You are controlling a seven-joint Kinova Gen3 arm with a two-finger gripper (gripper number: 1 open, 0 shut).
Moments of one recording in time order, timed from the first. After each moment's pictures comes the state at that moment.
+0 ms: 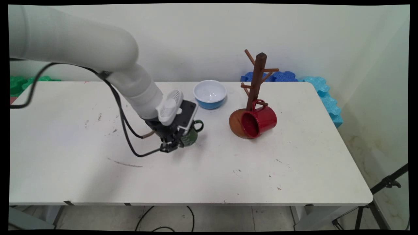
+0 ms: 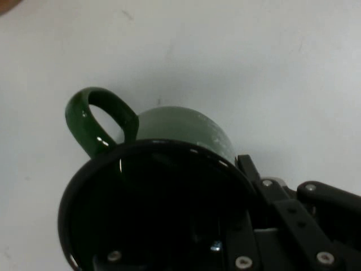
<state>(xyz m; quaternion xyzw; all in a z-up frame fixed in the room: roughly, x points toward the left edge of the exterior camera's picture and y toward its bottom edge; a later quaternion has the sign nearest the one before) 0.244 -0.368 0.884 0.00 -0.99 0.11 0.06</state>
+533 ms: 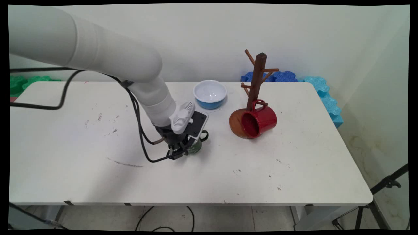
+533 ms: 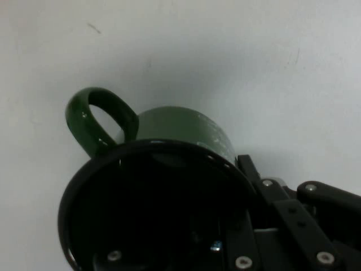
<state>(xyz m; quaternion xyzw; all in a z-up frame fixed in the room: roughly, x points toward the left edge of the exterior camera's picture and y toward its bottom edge) 0.221 -0.384 0.852 -0.02 -1.00 0.08 0.04</state>
